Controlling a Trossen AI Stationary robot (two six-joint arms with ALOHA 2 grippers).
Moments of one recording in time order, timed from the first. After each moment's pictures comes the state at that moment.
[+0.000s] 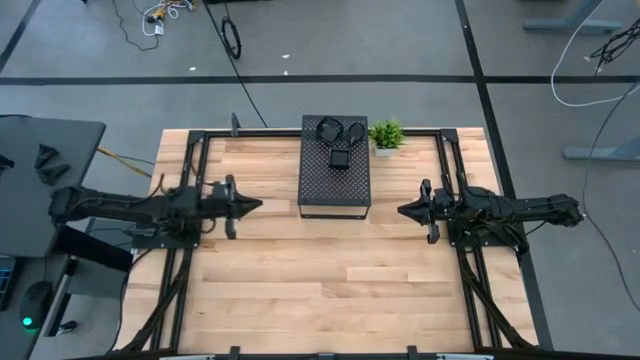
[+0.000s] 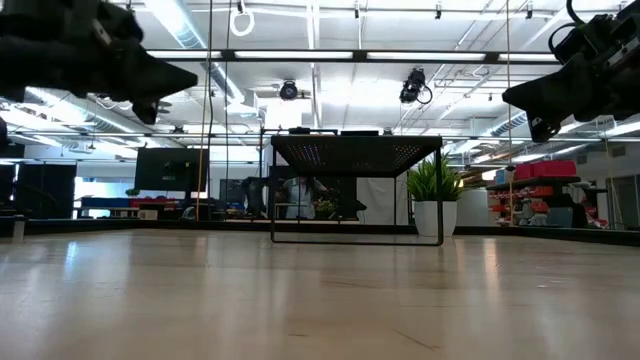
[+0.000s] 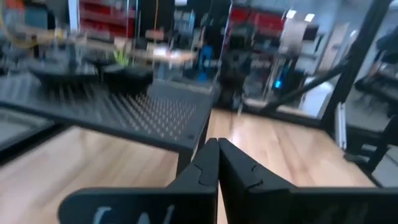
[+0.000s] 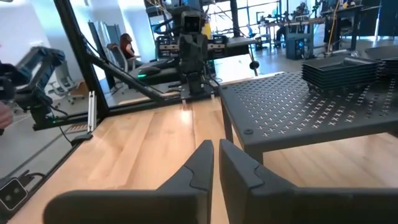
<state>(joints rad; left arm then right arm) -0.01 0.53 0.11 0.42 -0.17 -0.18 0.05 0.07 0.02 0.02 0.06 0.17</state>
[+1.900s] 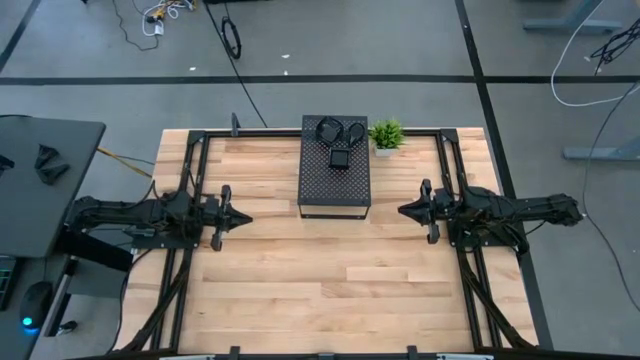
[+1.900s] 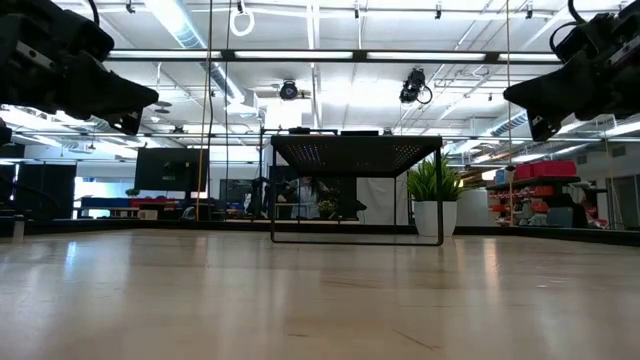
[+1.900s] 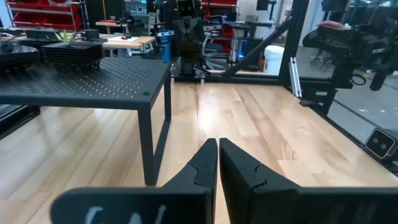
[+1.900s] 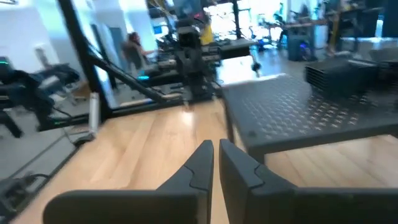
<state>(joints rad) -0.04 0.11 0.01 0.05 0.00 -0.07 0.05 0.06 0.02 0.03 0.06 0.17</state>
